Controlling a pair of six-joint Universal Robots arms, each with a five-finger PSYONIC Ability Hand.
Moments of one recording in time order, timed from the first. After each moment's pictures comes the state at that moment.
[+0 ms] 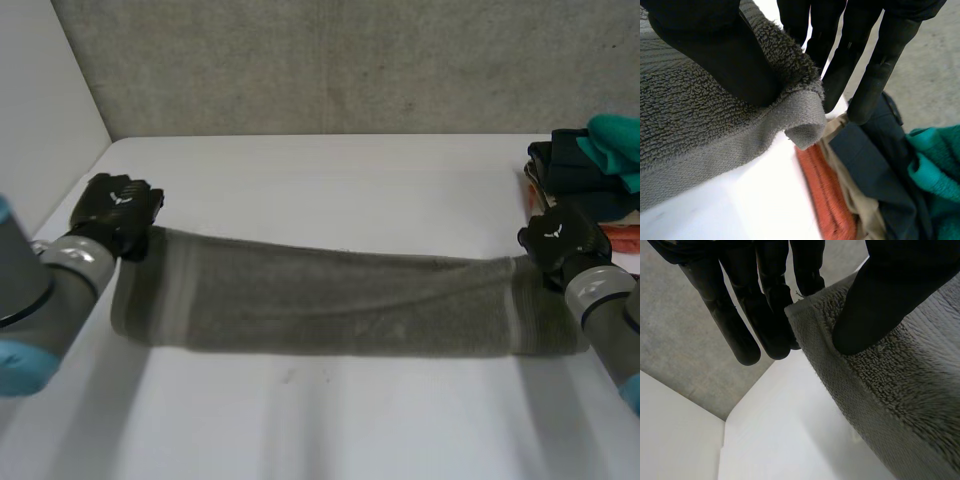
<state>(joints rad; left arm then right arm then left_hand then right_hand) 4.52 -1.88 -1.69 3.43 -1.47 3.71 1.71 -1.21 1.77 -0.34 1.46 2.23 1.16 1.20 1.19 1.20 0.97 1.10 1.17 1.19 1.20 1.01</state>
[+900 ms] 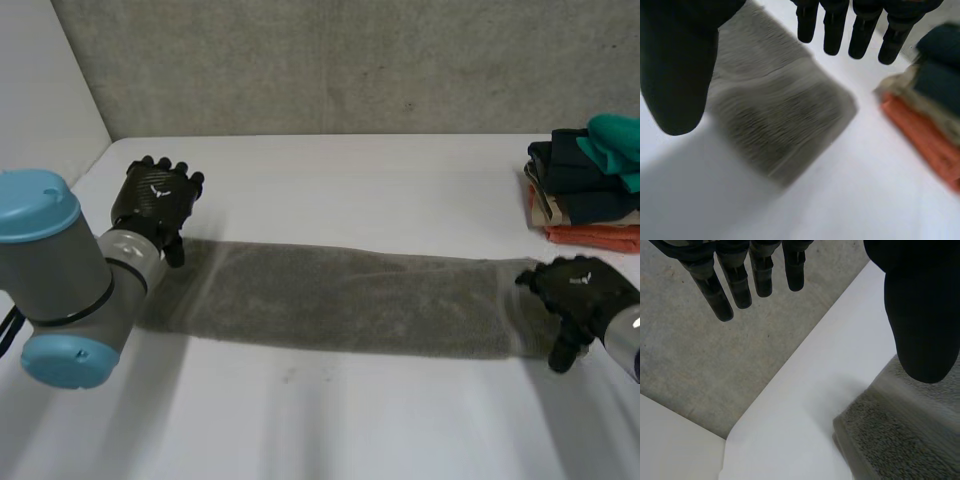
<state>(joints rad) 4.35 -1.96 -1.59 3.44 -1.62 3.72 1.60 -1.39 1.88 0.05 1.35 2.52 0.23 0.24 0.25 0.24 0.06 0.26 0.27 0.27 0.27 0.10</state>
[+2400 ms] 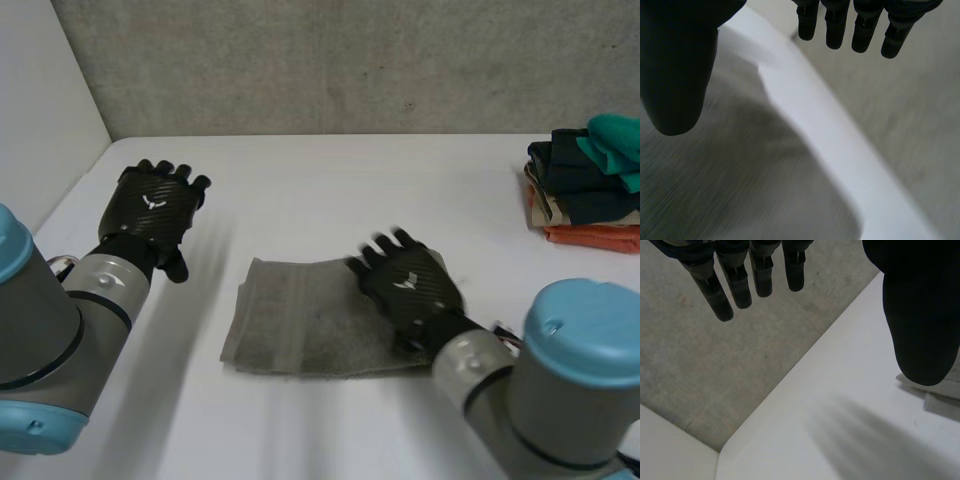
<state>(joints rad) 4.32 -1.73 -1.79 3.45 -1.60 3.65 2.20 -1.25 1.81 -0.39 1.46 2.60 0.23 0.24 0.25 0.24 0.06 0.22 0.20 0.20 0.20 0.05</state>
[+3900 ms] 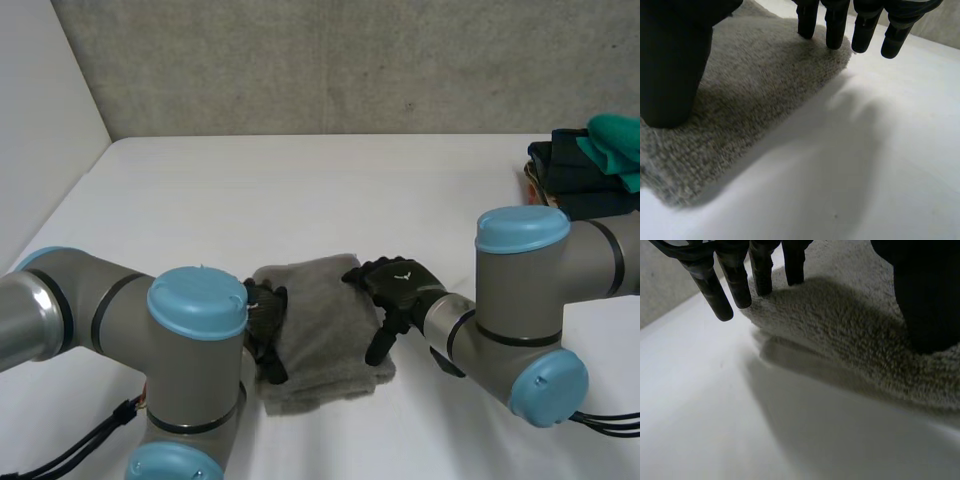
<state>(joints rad) 3.97 -2.15 -1.54 3.21 -1.90 3.30 2.11 -0.93 1.40 0.05 1.36 3.00 0.23 0.24 0.25 0.24 0.06 0.22 0.20 0.20 0.20 0.05</state>
